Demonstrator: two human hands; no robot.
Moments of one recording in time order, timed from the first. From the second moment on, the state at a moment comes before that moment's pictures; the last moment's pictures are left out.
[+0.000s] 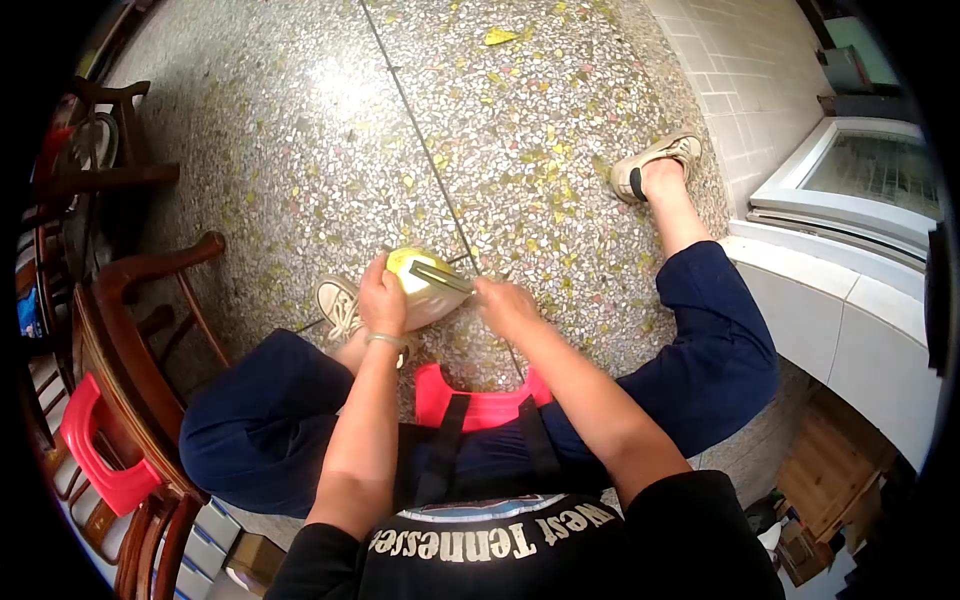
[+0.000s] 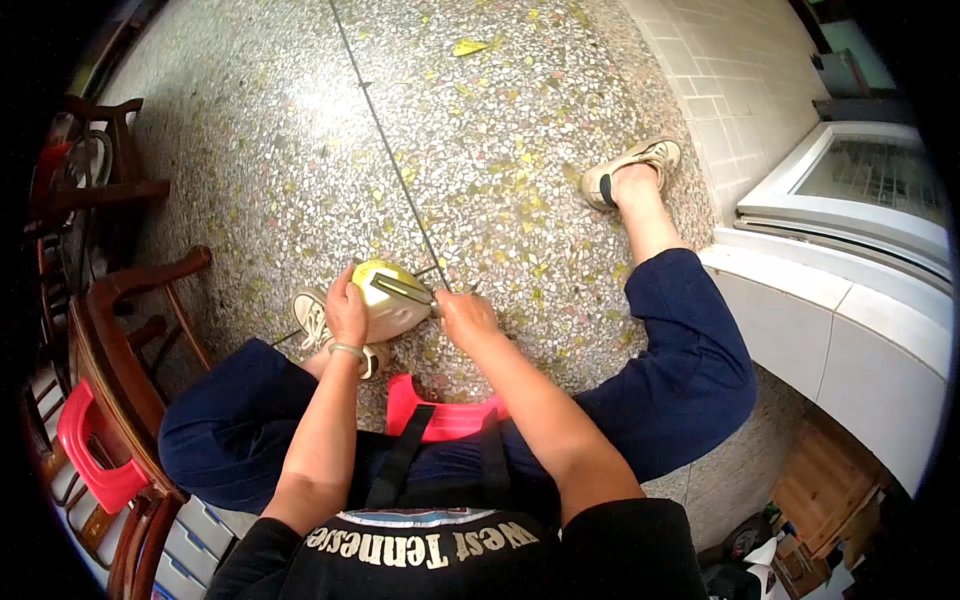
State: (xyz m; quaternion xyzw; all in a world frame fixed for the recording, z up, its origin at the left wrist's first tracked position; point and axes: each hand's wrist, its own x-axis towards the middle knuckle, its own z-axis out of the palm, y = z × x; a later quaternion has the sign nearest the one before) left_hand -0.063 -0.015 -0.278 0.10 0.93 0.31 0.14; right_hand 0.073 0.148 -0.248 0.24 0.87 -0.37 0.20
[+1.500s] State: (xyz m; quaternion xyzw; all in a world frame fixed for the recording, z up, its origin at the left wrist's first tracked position) left_hand -0.047 -0.005 -0.270 0.23 0.93 0.26 0.08; right_hand -0.023 0.168 -0.307 0.22 0.85 -0.30 0.37
